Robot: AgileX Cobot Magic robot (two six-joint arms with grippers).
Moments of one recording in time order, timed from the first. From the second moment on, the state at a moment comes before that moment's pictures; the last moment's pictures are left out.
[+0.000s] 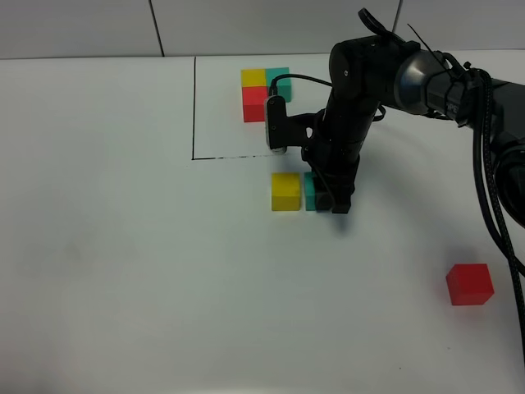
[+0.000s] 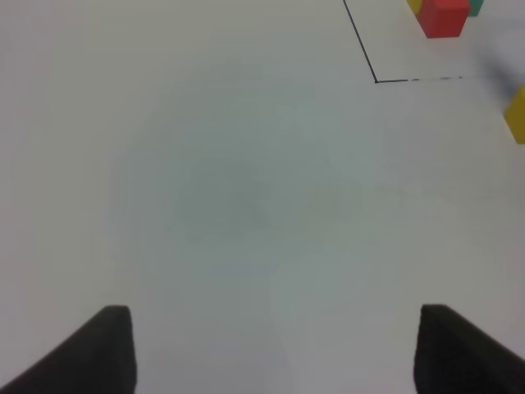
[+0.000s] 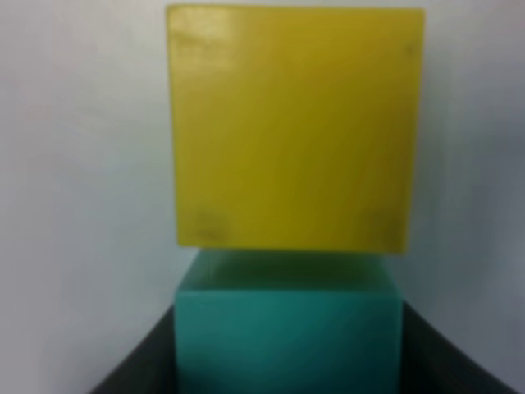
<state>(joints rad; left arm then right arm) -0.02 0.00 -0.50 -0.06 1.04 0.02 0.45 2.31 -1.78 0.16 1.04 -1.17</state>
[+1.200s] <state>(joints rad) -0.02 0.00 -0.50 -0.06 1.04 0.02 0.45 2.32 -1.77 0.20 1.02 -1.16</state>
